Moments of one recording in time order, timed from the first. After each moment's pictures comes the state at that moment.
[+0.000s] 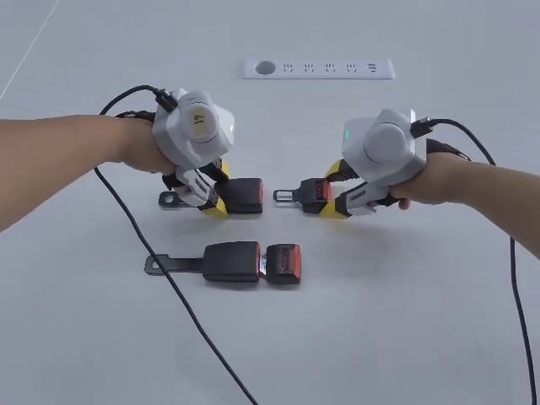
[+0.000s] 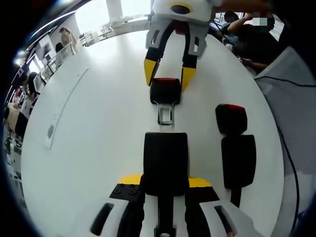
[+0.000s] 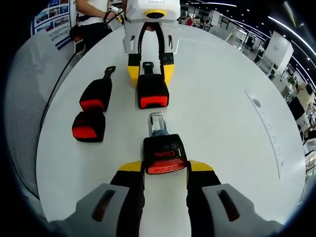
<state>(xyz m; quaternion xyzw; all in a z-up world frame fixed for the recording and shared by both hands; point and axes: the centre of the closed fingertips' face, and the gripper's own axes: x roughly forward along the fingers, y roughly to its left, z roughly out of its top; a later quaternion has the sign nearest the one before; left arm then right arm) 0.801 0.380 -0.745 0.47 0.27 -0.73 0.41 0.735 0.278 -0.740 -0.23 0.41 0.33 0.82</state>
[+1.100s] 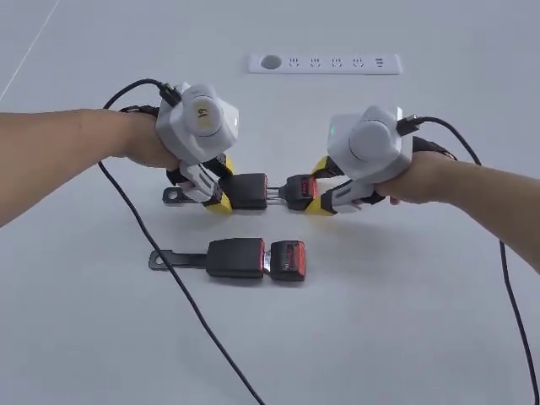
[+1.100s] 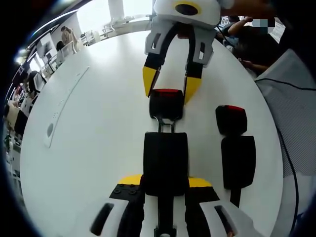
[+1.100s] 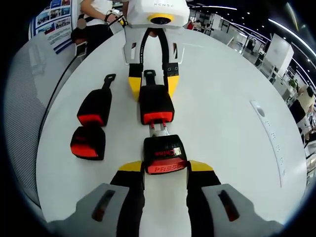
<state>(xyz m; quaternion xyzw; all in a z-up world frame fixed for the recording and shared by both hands) 0.800 0.382 -0.744 0.47 0.27 -0.74 0.41 0.747 0.301 -0.738 -0.22 0.39 0.34 0.82</state>
